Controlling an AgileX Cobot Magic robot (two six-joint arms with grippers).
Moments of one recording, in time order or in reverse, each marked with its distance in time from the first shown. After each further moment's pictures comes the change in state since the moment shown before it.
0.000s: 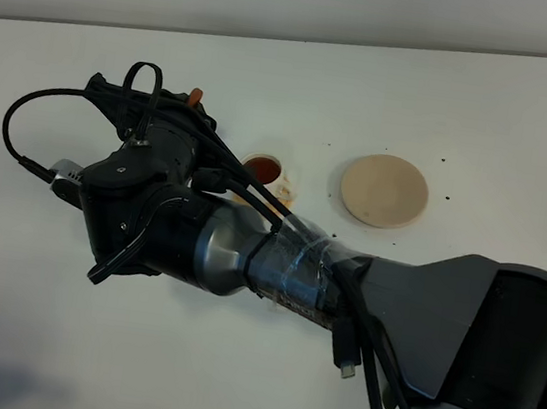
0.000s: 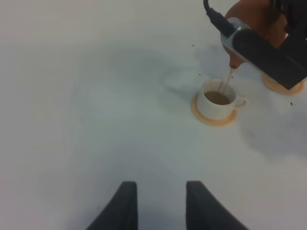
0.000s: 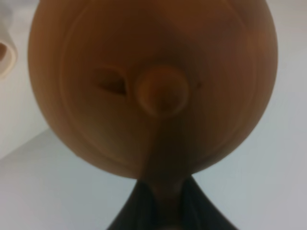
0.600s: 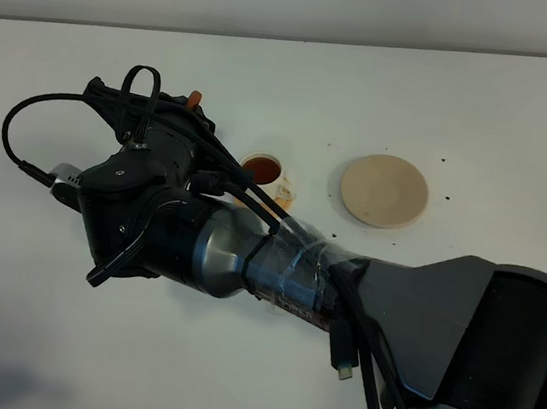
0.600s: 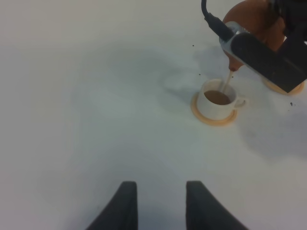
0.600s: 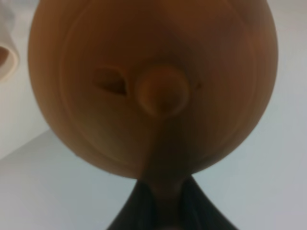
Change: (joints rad) left arm 0.000 0.000 0.000 0.000 0.000 0.000; right arm 0.002 0.004 0.000 0.000 0.000 -0.008
